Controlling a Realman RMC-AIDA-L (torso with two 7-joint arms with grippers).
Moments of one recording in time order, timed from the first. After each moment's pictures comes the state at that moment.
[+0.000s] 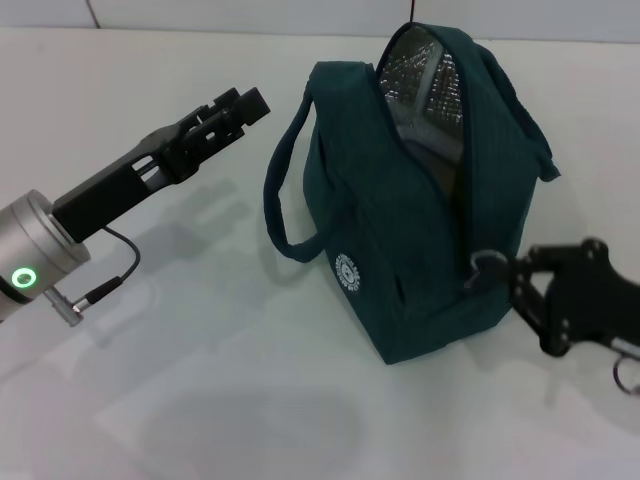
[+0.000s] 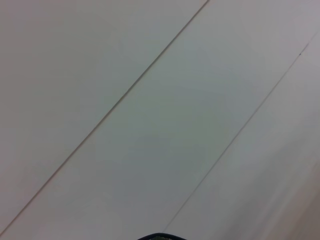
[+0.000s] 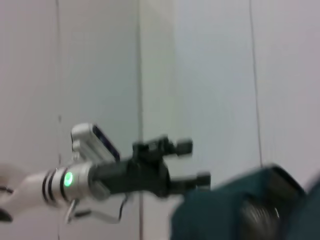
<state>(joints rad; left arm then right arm) -0.34 -2.08 1.00 0.43 1.16 1.58 -1.49 0.36 2.02 -1.42 -0.31 -1.00 -1.58 0.65</state>
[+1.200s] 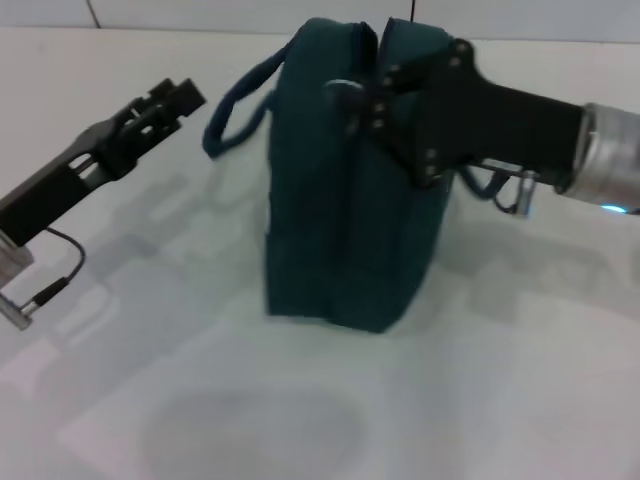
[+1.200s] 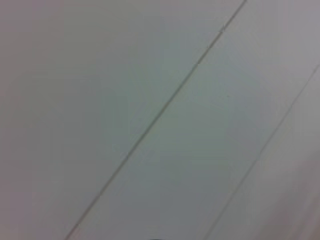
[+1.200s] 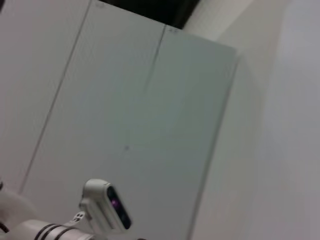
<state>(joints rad) -0.28 -2.04 1.00 0.44 1.09 1.59 -1.44 0.68 2.03 -1.57 -0.48 -0.85 -1.45 0.64</state>
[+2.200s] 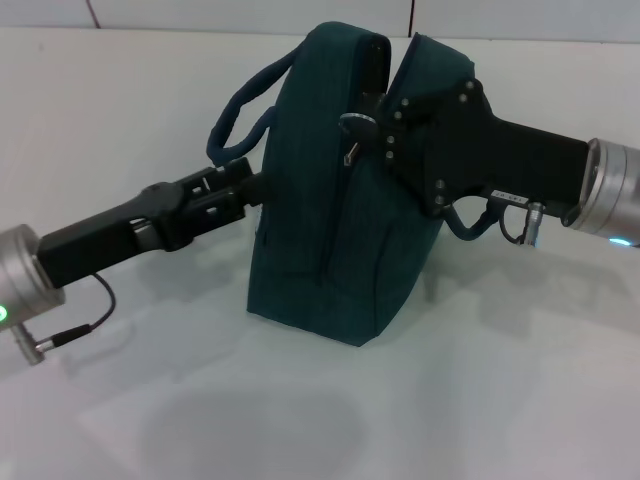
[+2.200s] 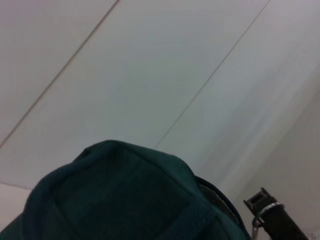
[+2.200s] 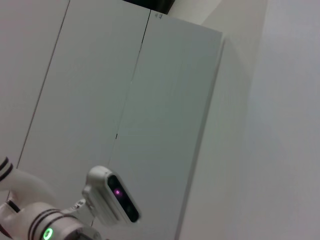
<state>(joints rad) -0.30 -2.04 1.00 0.52 1.36 1.64 -1.56 0.63 2.03 -1.61 -0.47 -0.82 -1.43 0.63</state>
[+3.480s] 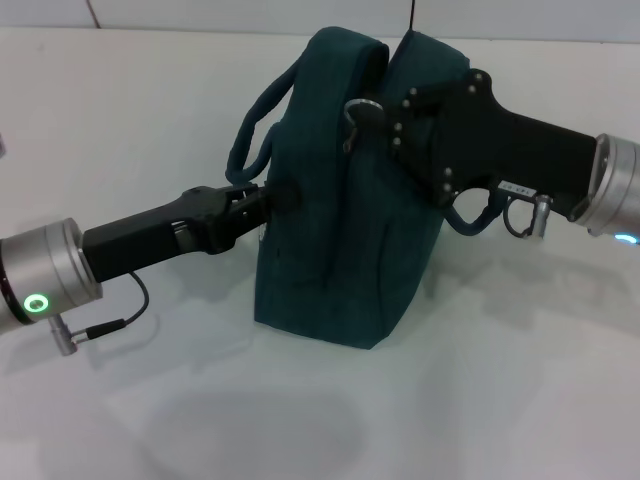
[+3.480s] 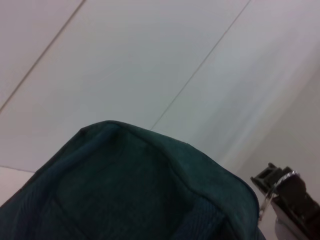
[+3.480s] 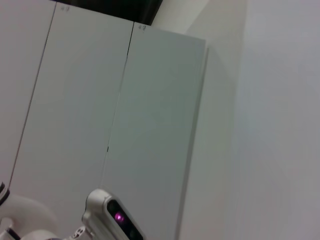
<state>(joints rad) -0.36 -2.06 1.01 0.51 1.43 1.60 -1.56 0.62 2.03 -1.62 -0.47 -0.79 -1.44 0.70</state>
